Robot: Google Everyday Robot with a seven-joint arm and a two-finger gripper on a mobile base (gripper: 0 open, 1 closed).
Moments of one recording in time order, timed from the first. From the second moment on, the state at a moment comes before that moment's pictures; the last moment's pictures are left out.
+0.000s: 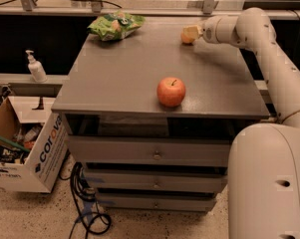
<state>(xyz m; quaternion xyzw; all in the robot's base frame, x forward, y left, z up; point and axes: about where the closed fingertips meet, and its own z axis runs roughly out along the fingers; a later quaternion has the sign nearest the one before) 0.909 -0.182 0.865 -0.26 0.77 0.15 0.57</state>
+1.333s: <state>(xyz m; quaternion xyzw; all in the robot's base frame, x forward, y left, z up) 0.843 -0.194 0.881 -0.29 0.76 0.19 0.54</state>
